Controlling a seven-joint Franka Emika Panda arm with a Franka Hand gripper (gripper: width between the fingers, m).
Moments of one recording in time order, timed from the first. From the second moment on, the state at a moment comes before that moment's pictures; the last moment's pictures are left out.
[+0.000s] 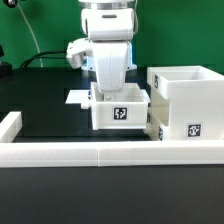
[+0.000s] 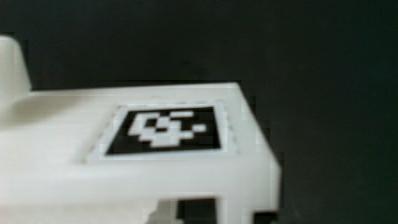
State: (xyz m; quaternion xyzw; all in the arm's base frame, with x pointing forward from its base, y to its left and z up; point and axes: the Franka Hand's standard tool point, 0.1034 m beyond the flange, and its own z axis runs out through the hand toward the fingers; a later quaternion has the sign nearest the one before) arm 0.534 -0.034 0.060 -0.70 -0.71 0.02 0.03
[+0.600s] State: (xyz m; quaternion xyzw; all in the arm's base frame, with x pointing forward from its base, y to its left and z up) arm 0.541 -0.028 0.058 -0.70 -0.71 -0.01 0.00
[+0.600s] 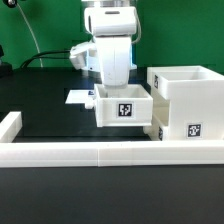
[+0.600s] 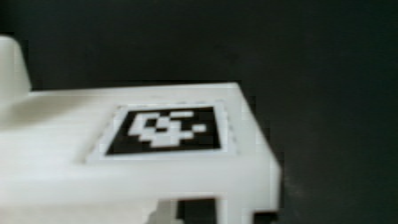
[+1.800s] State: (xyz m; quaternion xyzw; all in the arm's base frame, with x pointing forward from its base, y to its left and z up) arm 0.544 -0.010 0.059 -0.70 -0.71 -0.02 0.00
